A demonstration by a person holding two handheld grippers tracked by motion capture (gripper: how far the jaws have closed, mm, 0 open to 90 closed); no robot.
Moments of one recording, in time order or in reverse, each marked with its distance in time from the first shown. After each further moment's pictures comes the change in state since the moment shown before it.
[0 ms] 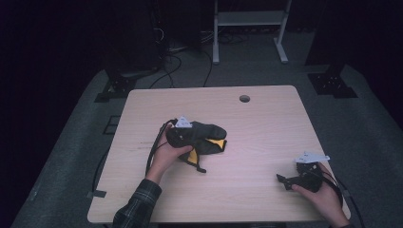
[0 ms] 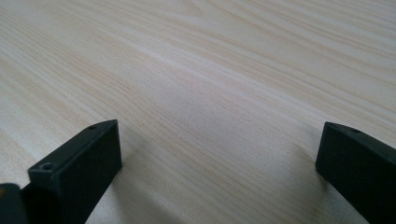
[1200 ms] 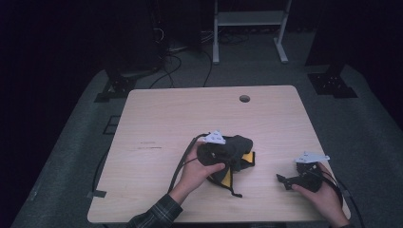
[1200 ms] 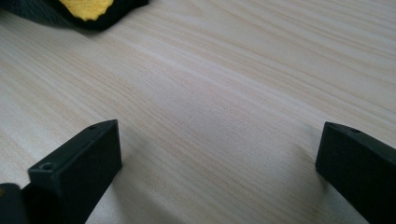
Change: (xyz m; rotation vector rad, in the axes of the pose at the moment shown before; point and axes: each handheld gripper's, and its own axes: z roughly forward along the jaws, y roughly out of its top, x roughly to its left) left arm -0.122 0.040 0.009 -0.117 -0.350 -0.008; right arm 0.000 0.000 0.000 0.001 0.001 -0.003
